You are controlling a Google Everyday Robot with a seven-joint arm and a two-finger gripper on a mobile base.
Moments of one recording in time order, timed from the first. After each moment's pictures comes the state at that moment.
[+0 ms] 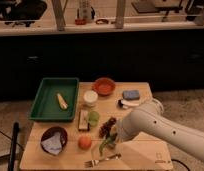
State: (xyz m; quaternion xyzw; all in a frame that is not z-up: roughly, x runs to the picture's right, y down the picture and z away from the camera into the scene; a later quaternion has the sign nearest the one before) arm 0.073 0.224 0.675 -0.27 -0.21 -0.10 0.93
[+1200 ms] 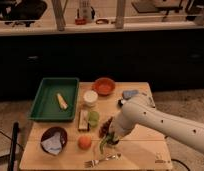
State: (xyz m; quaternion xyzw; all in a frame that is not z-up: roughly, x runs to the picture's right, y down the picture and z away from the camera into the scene) arm 0.071 0.225 0.697 -0.30 -0.20 -0.14 0.92
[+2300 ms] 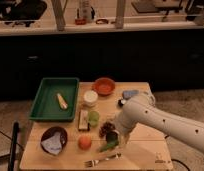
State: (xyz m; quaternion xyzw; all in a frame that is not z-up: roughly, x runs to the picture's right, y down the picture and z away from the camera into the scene) arm 0.076 0.218 0.695 -0.29 -0.20 -0.14 0.93
